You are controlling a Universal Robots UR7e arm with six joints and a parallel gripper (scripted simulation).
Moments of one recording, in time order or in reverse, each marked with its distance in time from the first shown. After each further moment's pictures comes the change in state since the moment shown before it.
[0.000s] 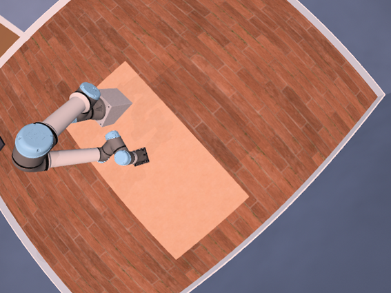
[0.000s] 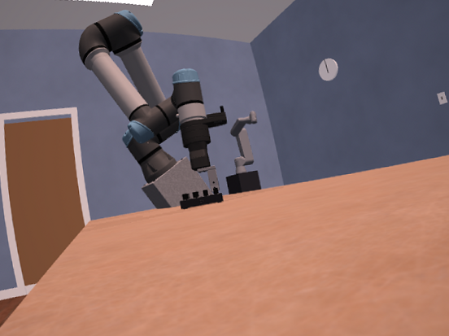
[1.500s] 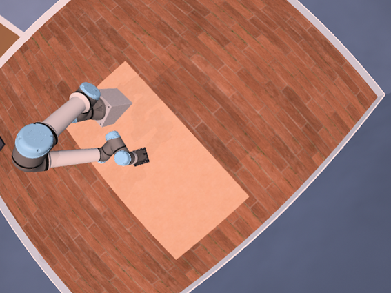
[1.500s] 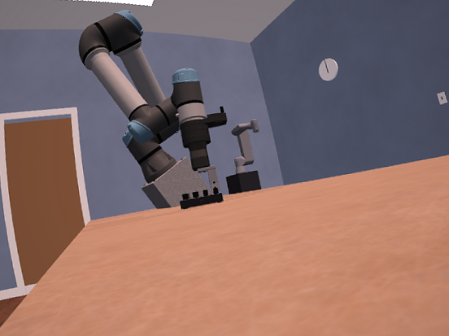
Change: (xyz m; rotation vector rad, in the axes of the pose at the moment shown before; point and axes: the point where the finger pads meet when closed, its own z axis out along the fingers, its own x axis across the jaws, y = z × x) arm 0.000 0.000 0.000 0.001 0.000 -0.072
